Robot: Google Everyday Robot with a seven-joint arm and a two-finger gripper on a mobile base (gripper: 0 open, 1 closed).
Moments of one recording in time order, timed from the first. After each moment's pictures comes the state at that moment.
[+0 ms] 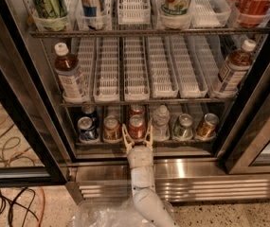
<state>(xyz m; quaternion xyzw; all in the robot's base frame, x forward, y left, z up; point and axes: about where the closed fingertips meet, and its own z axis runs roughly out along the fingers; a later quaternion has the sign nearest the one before) 0.625 -0.037 0.618 -0.03 0.55 0.01 0.83</state>
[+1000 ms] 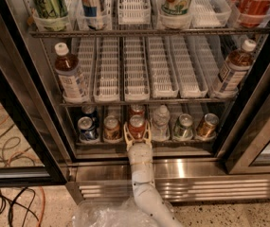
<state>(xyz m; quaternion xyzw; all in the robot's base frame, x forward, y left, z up) 0.648 -0.040 0.602 -0.04 0.56 -0.01 0.83</state>
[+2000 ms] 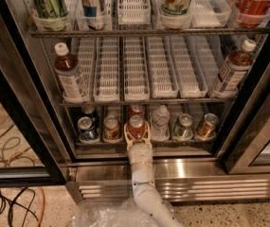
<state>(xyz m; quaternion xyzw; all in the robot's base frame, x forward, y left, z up) 0.648 -0.040 0.603 -0.04 0.56 0.00 0.83</state>
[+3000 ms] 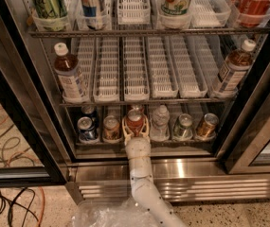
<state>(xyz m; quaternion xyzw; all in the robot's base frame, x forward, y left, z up) 0.655 -0.029 0.634 -0.03 0.54 0.01 0.84</state>
